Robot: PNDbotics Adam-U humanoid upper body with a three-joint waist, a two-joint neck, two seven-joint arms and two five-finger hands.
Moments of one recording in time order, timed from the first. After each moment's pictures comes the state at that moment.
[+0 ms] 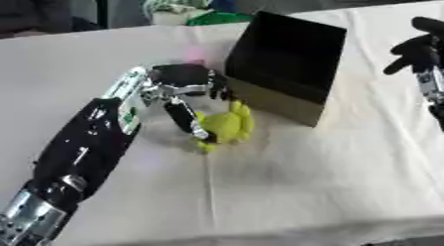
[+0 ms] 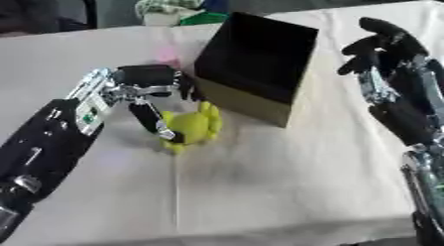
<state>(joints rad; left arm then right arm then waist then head) -0.92 0.20 -0.35 -0.98 -0.87 -0.62 -0.49 -0.19 -0.36 0.03 -1.98 -0.02 -0.13 0.05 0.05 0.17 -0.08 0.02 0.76</state>
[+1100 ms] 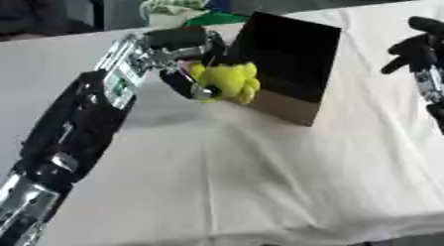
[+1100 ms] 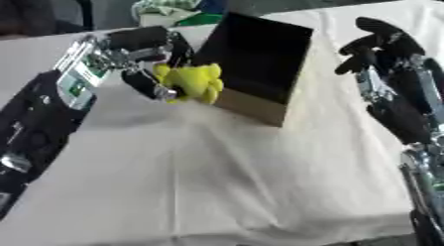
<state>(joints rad) -1.06 0.25 -0.24 -1.07 -0.71 -0.62 -0.48 -0.19 -0.35 0.04 -1.98 -0.02 -0.12 0.05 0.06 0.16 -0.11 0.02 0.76</state>
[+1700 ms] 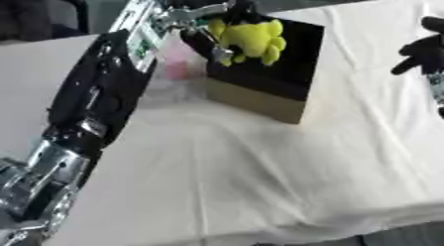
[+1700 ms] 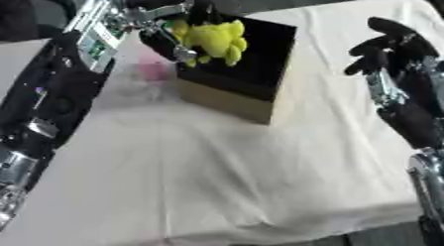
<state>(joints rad) -1.15 0.10 -0.11 -0.91 -1.06 -0.69 -0.41 -0.20 -0.35 0.04 -1.98 -0.03 -0.14 0.04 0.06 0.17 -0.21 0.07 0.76</state>
